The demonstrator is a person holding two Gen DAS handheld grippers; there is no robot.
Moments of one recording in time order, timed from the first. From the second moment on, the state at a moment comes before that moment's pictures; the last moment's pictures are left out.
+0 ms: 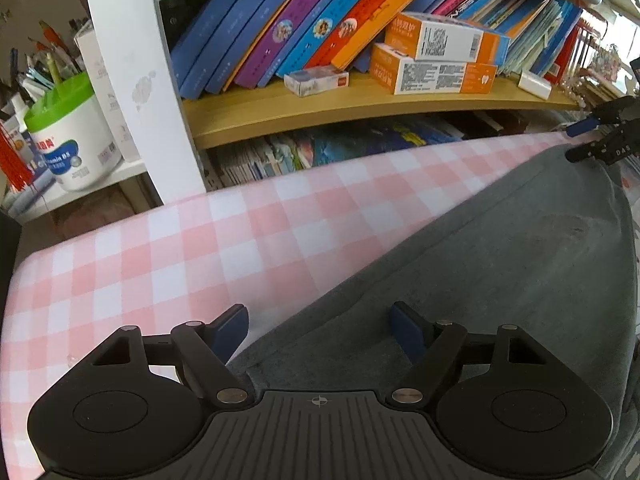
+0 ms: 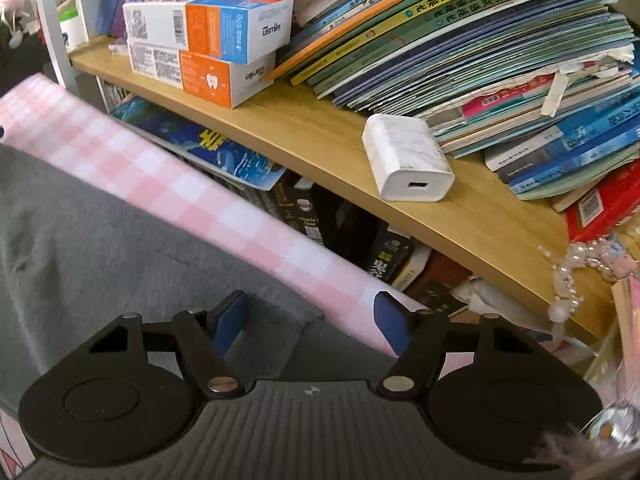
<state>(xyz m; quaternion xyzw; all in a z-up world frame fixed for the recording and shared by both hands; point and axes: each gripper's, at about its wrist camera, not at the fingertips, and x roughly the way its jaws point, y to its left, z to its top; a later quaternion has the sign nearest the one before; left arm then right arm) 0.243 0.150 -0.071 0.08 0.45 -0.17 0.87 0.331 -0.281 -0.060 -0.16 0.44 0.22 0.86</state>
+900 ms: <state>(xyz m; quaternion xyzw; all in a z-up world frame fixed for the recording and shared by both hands) 0.238 0.135 -0.063 0.09 0.46 -0.22 0.85 0.321 -0.276 -0.055 -0.13 0.46 0.25 0.84</state>
